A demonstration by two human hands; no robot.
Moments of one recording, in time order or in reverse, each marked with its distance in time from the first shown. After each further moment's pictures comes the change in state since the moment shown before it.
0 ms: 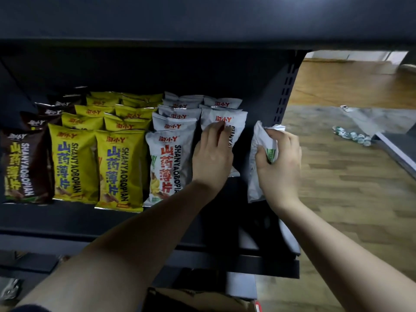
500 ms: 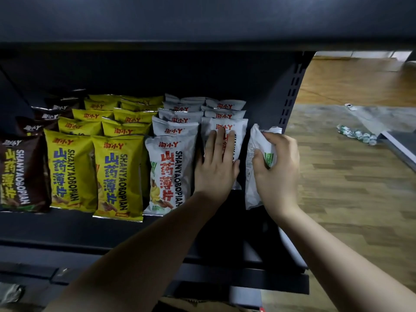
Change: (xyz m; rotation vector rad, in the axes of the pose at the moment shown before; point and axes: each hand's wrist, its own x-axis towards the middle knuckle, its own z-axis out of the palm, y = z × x) left_hand -0.018 -0.007 0.022 0.232 -0.157 -0.025; right_hand 0.001 0.000 0.017 0.088 0.002 -0.034
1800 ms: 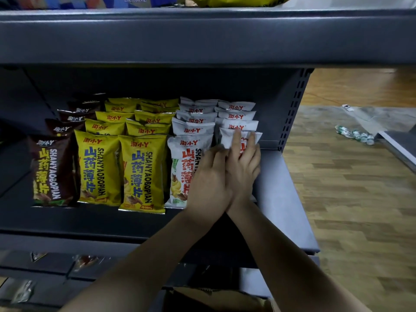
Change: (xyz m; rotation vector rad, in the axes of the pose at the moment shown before) left_hand -0.034 -0.020 -0.100 -0.539 -0.046 -0.093; right_hand -0.040 -0.049 0.091 -0.393 -0.046 0.117
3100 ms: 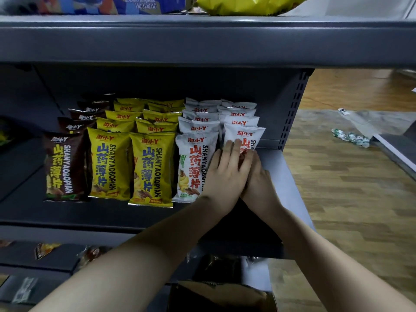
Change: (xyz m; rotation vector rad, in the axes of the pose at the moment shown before) left_hand 0.002 -0.016 0.038 0.597 0.078 0.377; right_hand -0.007 0.069 -0.019 0.092 -0.334 -0.274
